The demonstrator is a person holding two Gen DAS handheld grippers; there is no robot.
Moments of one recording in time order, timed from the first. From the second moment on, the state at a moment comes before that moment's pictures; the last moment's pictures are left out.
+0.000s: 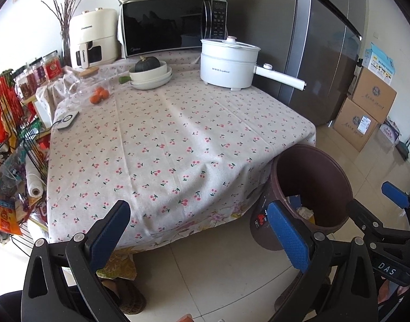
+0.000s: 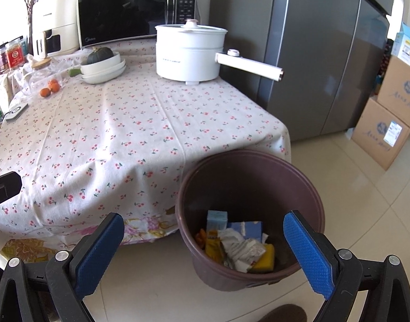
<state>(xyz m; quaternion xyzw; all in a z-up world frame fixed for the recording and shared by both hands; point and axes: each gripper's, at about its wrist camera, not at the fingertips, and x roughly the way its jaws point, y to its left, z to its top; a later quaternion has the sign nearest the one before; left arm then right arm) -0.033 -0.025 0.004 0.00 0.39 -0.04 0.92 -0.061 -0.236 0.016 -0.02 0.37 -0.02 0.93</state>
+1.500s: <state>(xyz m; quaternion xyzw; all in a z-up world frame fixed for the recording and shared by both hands) -0.035 -0.029 0.005 0.00 0.39 -0.05 0.92 -0.057 -0.250 0.014 0.00 0.37 -0.03 0.93</state>
